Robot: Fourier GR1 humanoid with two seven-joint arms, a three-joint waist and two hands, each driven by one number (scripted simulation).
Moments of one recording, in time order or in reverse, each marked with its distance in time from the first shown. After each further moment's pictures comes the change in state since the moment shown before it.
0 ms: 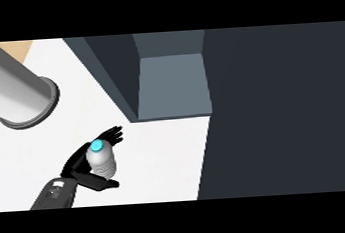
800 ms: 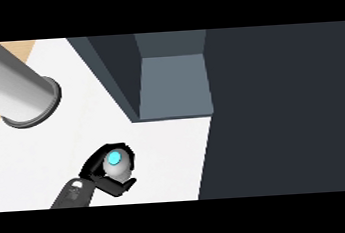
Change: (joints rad) left arm 0.033 -0.069 -0.135 -0.092 -0.019 0.066 -0.115; right arm 0.099 -0.037 -0.076 -0.001 -0.013 0.038 -0.083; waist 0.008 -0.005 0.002
